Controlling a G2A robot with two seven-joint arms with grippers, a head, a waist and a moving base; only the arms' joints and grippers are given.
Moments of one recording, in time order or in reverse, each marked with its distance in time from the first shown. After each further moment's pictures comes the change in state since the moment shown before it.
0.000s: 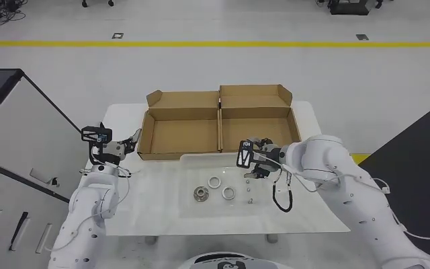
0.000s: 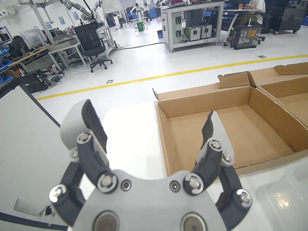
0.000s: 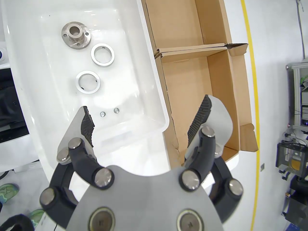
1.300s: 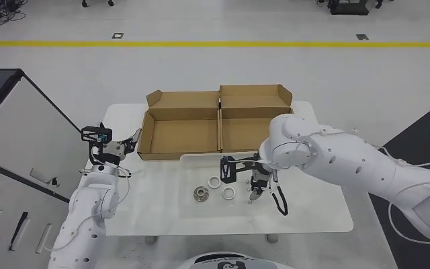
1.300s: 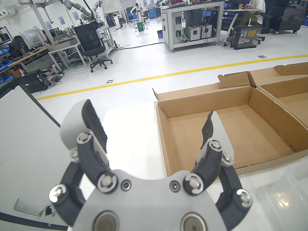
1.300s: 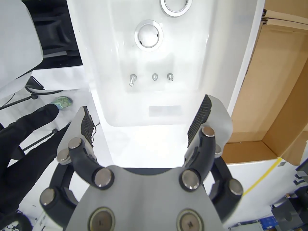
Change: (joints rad) left arm 0.000 0.000 0.000 0.000 0.000 0.000 0.000; right arm 0.821 0.118 -0.898 0.186 0.687 0.294 0.293
